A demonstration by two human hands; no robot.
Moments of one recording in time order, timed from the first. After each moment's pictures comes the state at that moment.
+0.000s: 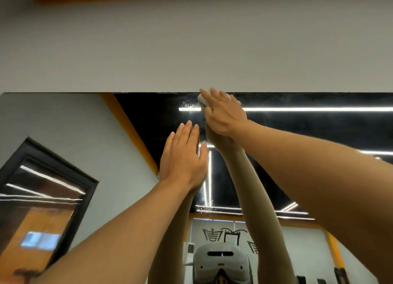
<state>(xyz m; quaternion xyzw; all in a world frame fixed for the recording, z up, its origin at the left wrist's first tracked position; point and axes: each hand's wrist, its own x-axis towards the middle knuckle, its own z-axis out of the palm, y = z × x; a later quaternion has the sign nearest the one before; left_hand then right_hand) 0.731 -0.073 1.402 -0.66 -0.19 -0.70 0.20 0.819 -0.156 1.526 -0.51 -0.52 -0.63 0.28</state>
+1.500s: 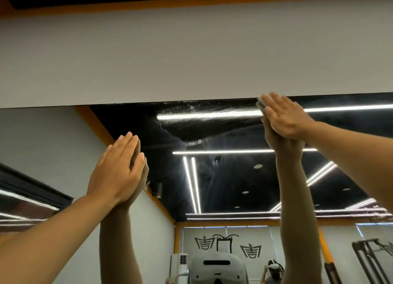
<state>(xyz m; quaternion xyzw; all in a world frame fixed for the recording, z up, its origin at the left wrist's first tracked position) 0.733 -0.056 1.406 -0.65 -0.19 -0.70 0.23 1.042 -0.329 1.527 -0.63 -0.43 -0.57 0.32</state>
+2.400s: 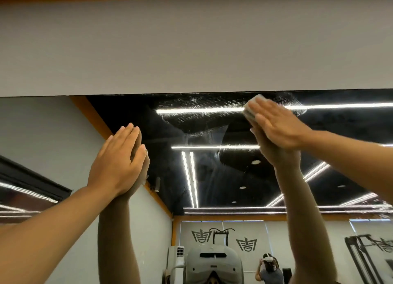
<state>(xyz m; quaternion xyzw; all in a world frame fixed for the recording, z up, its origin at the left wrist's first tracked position) 0.733 -0.058 1.406 -0.65 -0.18 -0.70 0.23 1.011 -0.317 1.483 -0.51 -0.53 -0.62 0.27</state>
